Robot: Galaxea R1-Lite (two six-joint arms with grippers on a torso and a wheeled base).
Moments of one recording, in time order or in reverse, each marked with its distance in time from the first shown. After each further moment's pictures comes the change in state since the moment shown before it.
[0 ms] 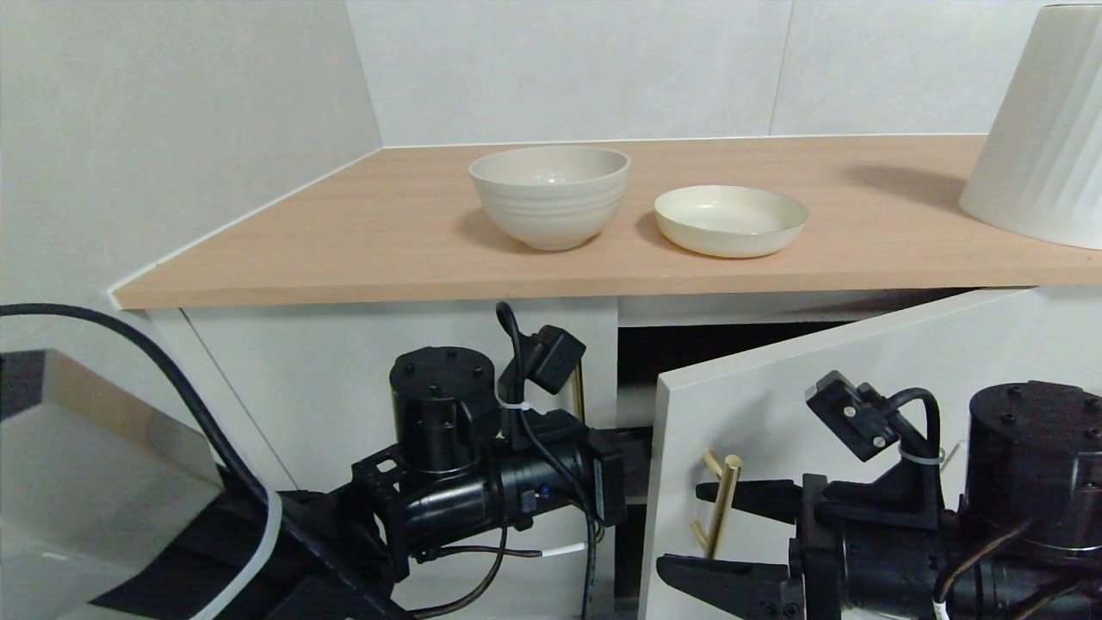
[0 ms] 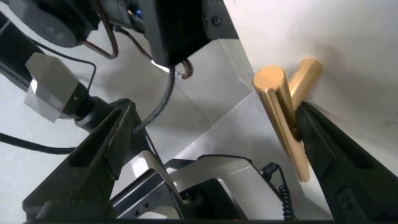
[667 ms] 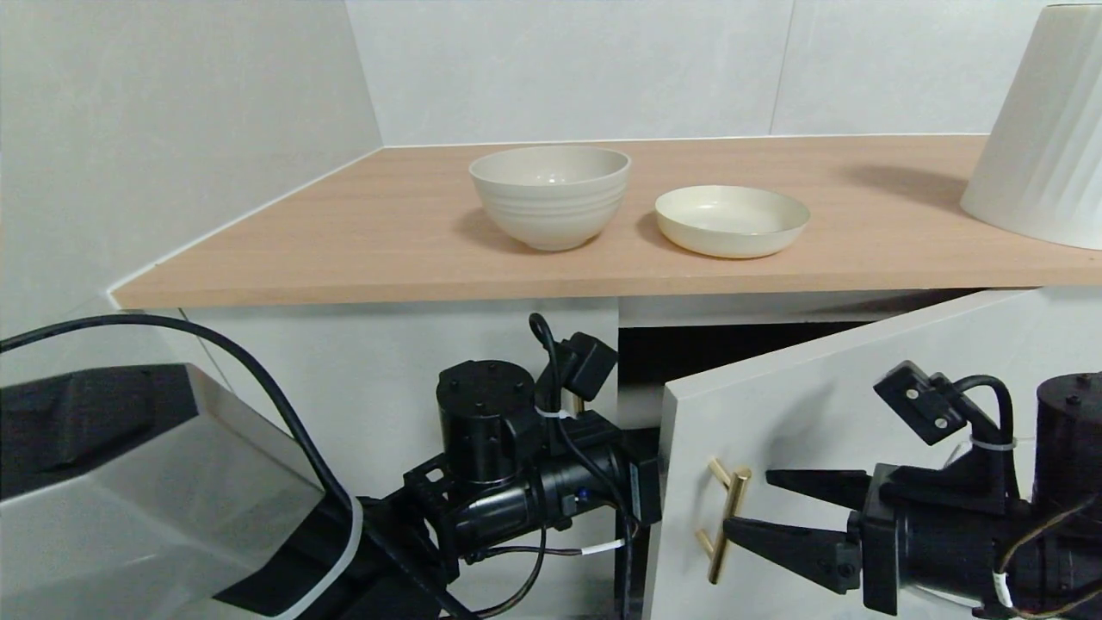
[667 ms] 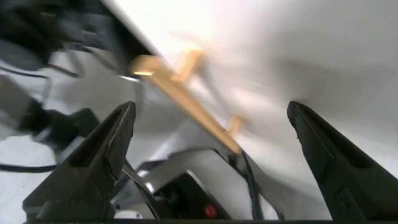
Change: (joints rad) left arm -0.048 0.094 -0.051 -0.107 0.023 0.002; right arm -0.156 -0.123 0.028 0.171 -0.075 -0.044
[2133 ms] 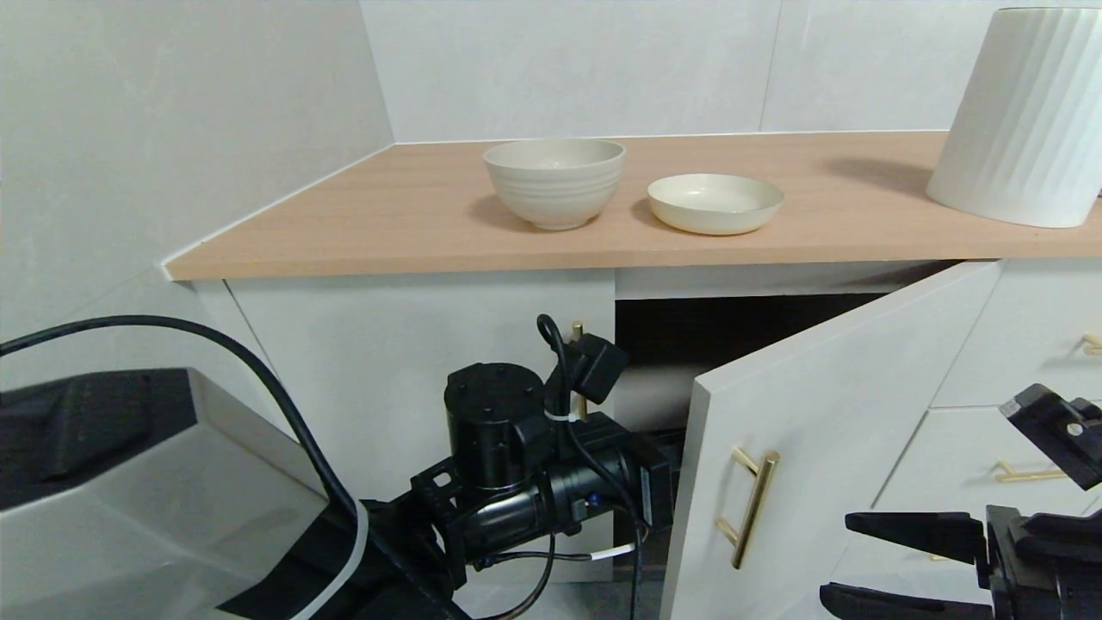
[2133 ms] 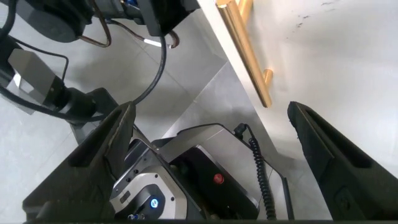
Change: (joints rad) left arm -0.018 0.002 -0.013 0.005 0.030 -0.001; right arm 0.009 -0.281 0.003 0.306 0.025 0.001
